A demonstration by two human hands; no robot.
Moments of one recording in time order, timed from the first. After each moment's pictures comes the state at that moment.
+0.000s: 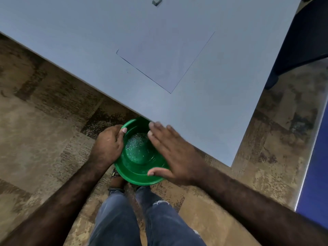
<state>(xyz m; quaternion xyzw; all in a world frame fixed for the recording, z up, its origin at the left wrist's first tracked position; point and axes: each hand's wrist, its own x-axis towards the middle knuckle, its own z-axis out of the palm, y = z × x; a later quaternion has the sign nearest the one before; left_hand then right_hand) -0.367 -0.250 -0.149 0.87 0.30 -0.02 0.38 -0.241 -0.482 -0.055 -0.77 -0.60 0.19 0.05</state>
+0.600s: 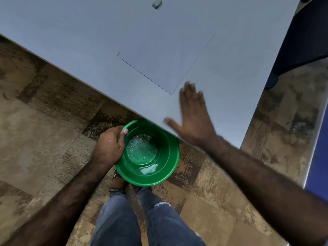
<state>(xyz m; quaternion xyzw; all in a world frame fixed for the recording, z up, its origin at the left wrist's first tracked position) -0.367 -0.249 -0.146 0.87 0.31 -0.02 0.38 -0.152 -0.463 -0.082 -0.90 -0.43 0.12 0.02</state>
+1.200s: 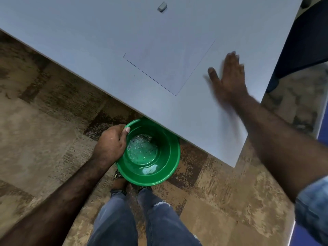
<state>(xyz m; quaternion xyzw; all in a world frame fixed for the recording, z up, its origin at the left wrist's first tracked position) -0.367 -0.236 -0.143 0.88 0.30 -0.01 0.38 -0.004 -0.475 -0.075 -0.96 -0.25 0.11 0.07</state>
